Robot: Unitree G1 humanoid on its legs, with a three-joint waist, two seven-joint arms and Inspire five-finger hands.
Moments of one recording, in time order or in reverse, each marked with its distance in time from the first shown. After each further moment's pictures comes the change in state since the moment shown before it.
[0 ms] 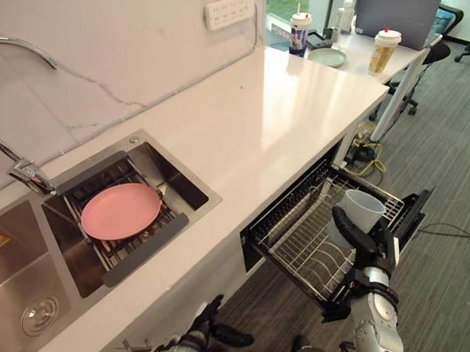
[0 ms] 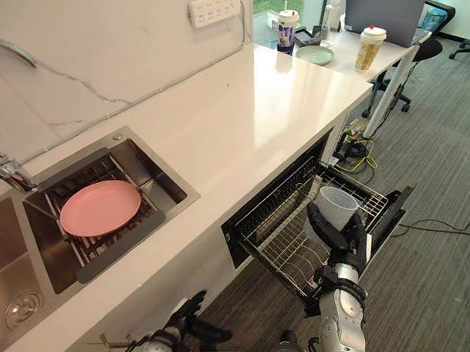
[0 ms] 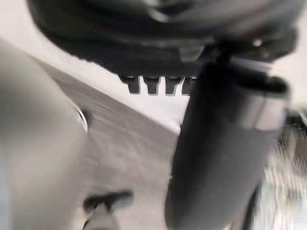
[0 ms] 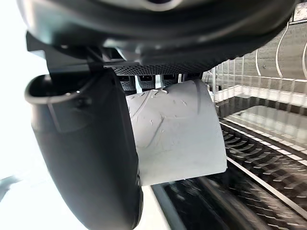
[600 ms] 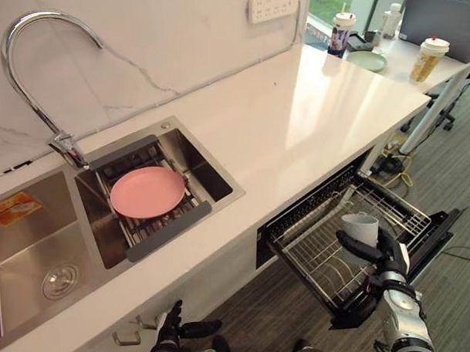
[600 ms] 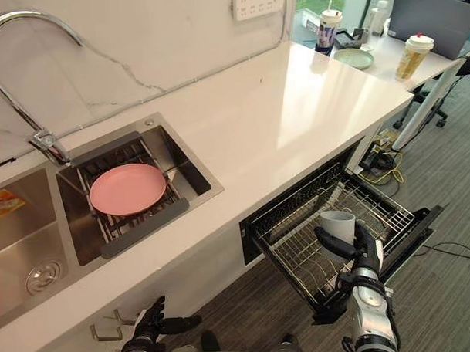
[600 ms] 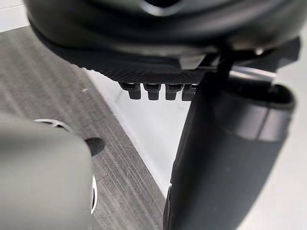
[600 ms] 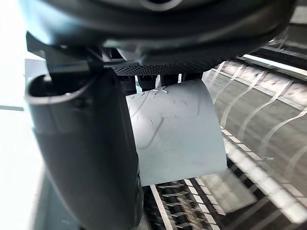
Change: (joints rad) left arm 0.044 -0.044 0.298 0.041 -0.178 -0.028 0.020; right arm -0.098 -0.174 -0.097 0.337 -0.220 0.138 0.059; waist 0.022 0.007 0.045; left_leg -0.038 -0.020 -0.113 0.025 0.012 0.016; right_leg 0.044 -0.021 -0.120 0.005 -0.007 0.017
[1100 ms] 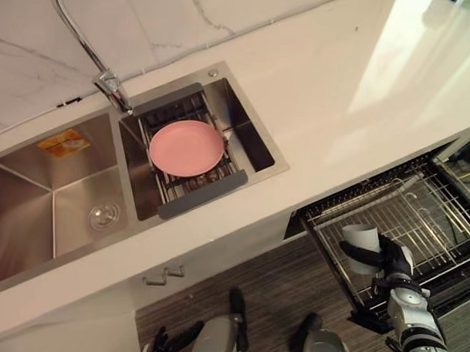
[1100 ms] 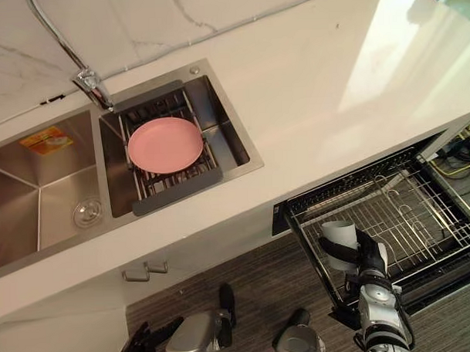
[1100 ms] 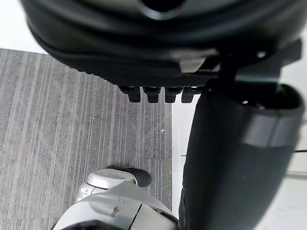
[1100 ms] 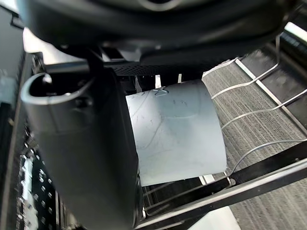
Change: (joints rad) left arm 0.068 -0.017 0.123 0.028 -0.140 -0.025 -0.091; right arm -0.138 -0.085 -0.021 0.172 -0.098 0.021 0.027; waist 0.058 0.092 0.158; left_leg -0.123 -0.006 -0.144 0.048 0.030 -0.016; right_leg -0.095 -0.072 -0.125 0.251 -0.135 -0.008
